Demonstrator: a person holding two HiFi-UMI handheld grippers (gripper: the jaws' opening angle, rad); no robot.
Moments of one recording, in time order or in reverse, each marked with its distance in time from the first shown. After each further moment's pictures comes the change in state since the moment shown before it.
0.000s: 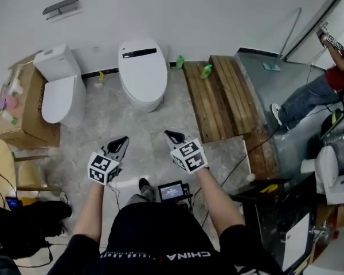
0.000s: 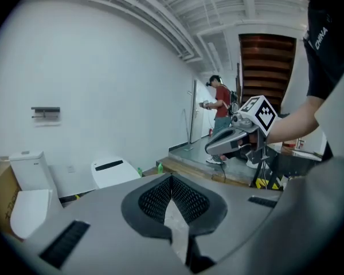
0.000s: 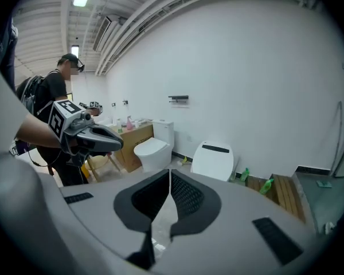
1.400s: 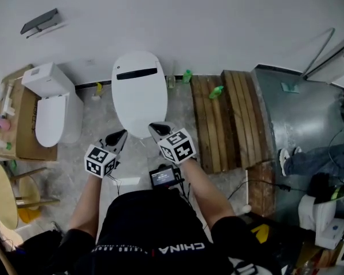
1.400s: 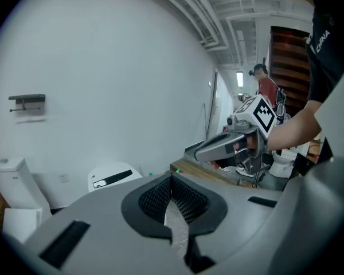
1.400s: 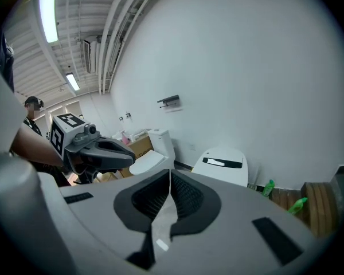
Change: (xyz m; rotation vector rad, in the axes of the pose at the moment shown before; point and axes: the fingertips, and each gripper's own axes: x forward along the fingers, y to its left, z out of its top) left arm 0.282 0.205 0.112 -0.078 0.066 0.066; right arm 0.232 -0.256 0.137 0.100 -0.037 0.236
